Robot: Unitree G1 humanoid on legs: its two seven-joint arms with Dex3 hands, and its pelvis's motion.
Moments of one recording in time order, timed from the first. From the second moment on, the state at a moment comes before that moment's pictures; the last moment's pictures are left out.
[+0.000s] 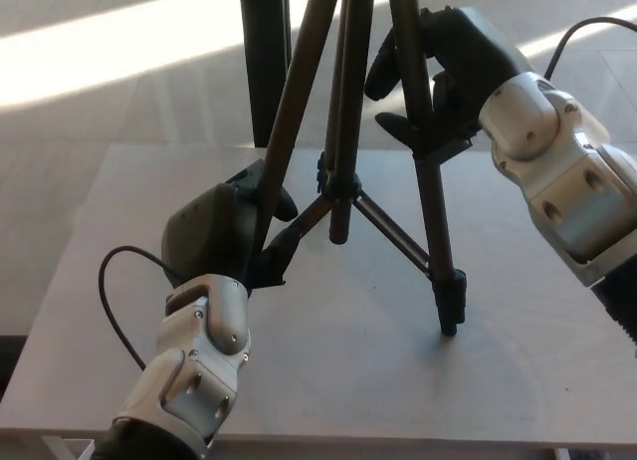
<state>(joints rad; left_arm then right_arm) -0.60 0.14 -0.28 0.46 0.57 0.23 0.34 -1.08 -0.39 0.49 0.35 -0.10 0.52 0.01</state>
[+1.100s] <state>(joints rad) -0.56 0.20 -0.29 0.39 0.51 0.35 0.18 -1.03 -0.40 0.44 0.39 -0.17 0.49 0.25</state>
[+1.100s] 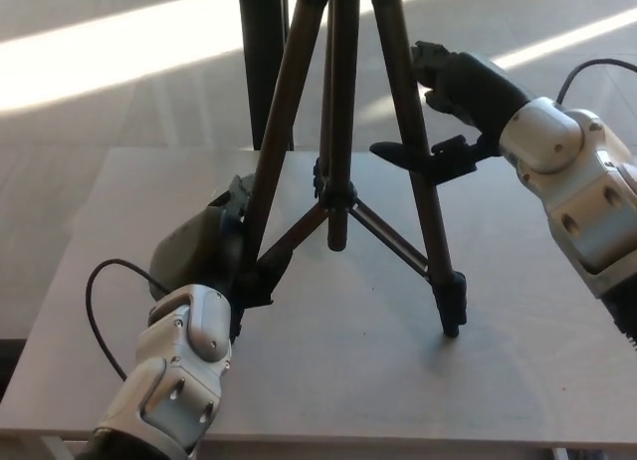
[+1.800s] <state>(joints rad) -0.40 0.29 -0.22 0.22 0.42 0.42 -0.04 -0.78 -0.54 0.34 0.03 -0.22 0.70 0.39</state>
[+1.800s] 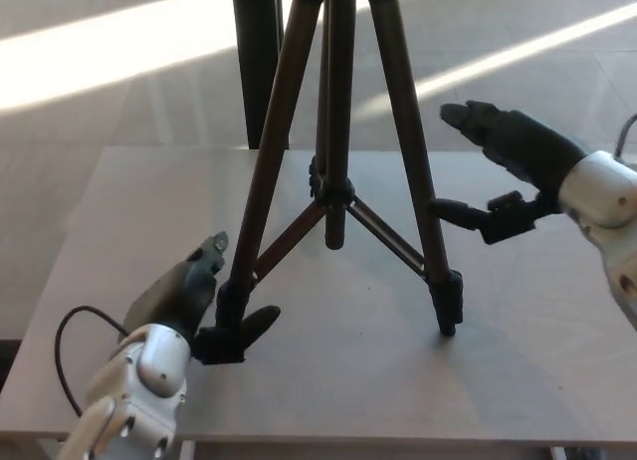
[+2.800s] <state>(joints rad) 0.12 0.48 0.45 -0.13 0.12 0.35 -0.23 -0.01 -0.75 -0.56 -0.28 -0.05 0.68 0.52</state>
